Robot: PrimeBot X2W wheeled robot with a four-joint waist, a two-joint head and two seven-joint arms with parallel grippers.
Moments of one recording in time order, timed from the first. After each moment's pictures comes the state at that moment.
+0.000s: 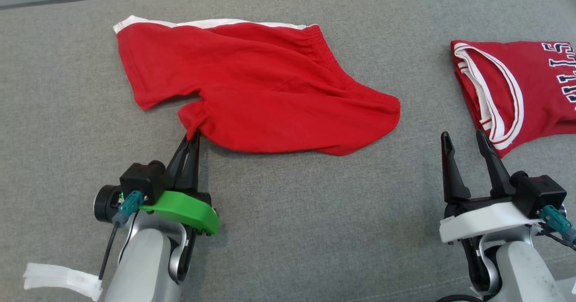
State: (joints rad) left arm -0.37 0.05 -0.19 0.50 -0.23 -0.12 -0.26; right arm -0.15 -0.06 -0.01 0.14 0.21 0.13 -0.26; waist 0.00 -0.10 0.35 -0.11
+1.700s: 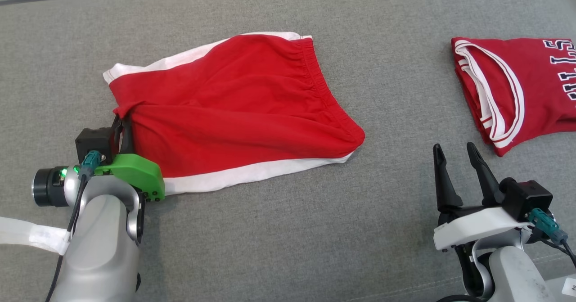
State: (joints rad) left arm -0.58 0.12 -0.05 0.79 -0.09 0.02 -0.26; right arm -0.15 -0.06 0.00 0.22 0.23 0.13 -0.26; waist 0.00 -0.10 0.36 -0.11
